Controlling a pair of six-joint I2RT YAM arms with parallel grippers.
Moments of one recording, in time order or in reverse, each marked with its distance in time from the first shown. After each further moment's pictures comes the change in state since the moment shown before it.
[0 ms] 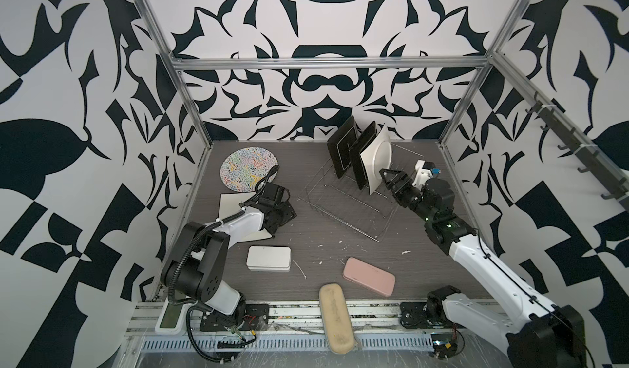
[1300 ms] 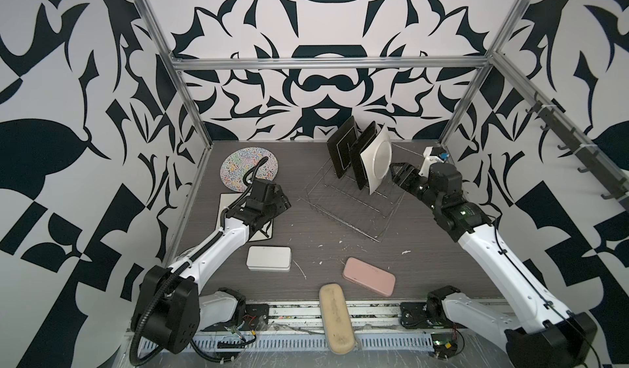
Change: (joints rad) left arm -0.006 -0.321 0.000 -0.051 -0.123 0.057; right arm 0.002 0.063 0.328 -0.449 0.224 -0.328
